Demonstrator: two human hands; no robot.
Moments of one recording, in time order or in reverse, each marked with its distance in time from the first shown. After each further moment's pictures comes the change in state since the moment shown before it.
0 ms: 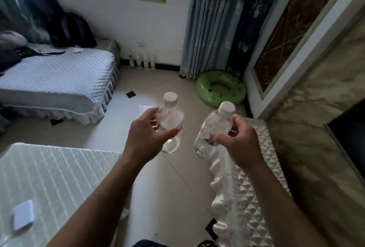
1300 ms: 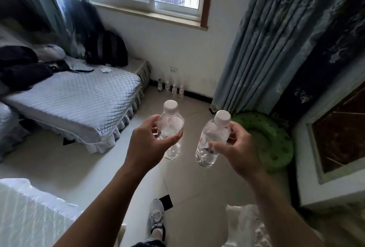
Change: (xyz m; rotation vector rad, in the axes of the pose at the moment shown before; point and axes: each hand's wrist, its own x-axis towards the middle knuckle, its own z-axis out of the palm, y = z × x) left_hand 0.452 -0.051 0.087 0.050 0.265 -0.098; right_hand 0.528 0.009 0.090 0.054 -0.311 -0.108
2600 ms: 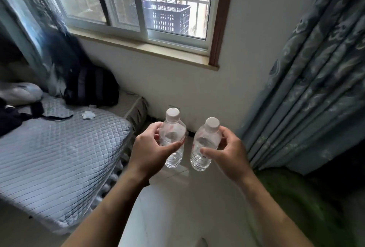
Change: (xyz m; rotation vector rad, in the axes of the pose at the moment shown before) left_hand 0.558 -0.050 0.154 0.041 -0.015 -0.106; right_hand 0.595 0.032 0.046 0.041 -0.074 0.023
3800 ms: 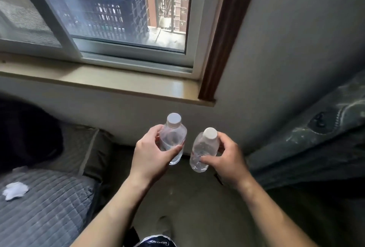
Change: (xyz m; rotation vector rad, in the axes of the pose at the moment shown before) left_hand 0.472 -0.068 0.125 -0.011 -0.276 -0.001; right_hand 0.438 0.072 0.033 -0.149 0.183 0.240
